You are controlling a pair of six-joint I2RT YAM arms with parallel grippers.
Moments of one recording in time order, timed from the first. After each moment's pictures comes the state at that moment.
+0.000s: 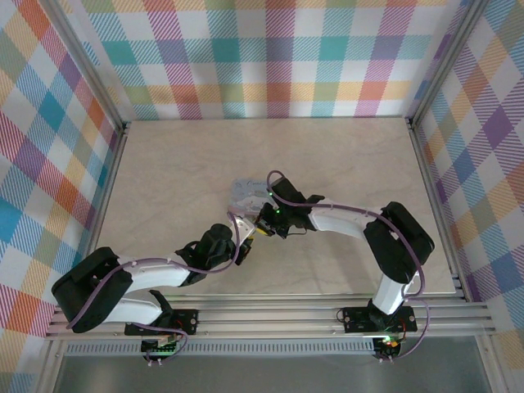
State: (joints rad) left arm -0.84 1.31 0.33 0.42 -0.08 0.00; right arm 0.79 1.73 1.03 -0.24 -0.36 1.24
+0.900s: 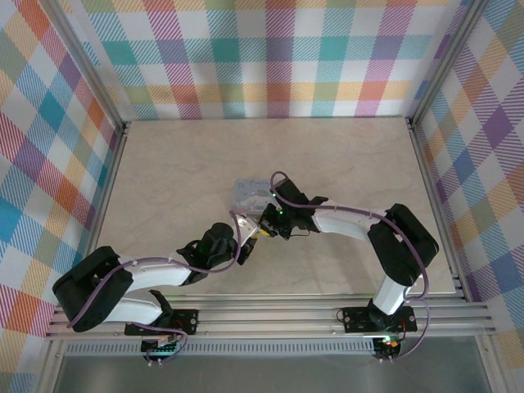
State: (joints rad) left arm -0.84 1.31 0.36 0.43 -0.04 0.00; right arm 0.78 1.70 0.99 -0.22 -0.35 1.26
